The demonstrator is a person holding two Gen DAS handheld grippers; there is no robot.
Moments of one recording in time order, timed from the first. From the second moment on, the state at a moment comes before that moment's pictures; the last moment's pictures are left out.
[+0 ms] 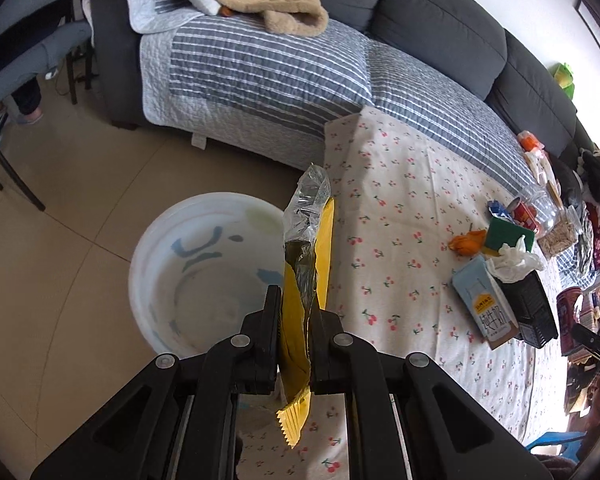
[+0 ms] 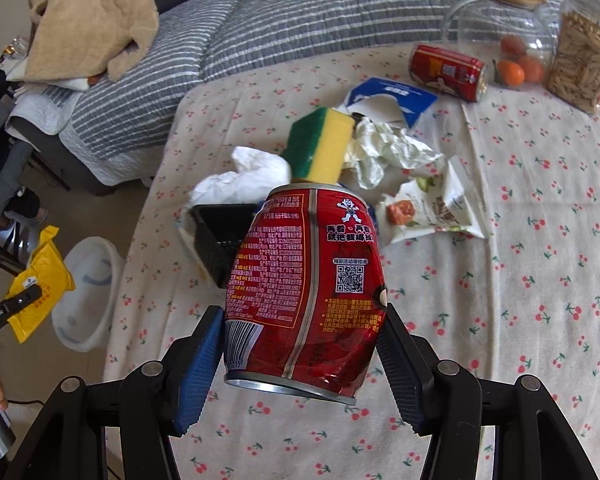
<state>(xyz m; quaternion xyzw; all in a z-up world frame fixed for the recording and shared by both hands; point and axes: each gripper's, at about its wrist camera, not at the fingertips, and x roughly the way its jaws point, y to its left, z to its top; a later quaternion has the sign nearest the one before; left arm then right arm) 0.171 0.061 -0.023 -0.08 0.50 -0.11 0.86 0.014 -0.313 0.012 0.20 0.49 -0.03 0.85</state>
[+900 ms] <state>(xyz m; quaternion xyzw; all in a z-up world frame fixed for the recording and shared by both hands) 0.158 0.146 -0.050 0.03 0.51 0.02 0.86 0.131 -0.081 -0.051 0.12 0.52 0.13 0.84</state>
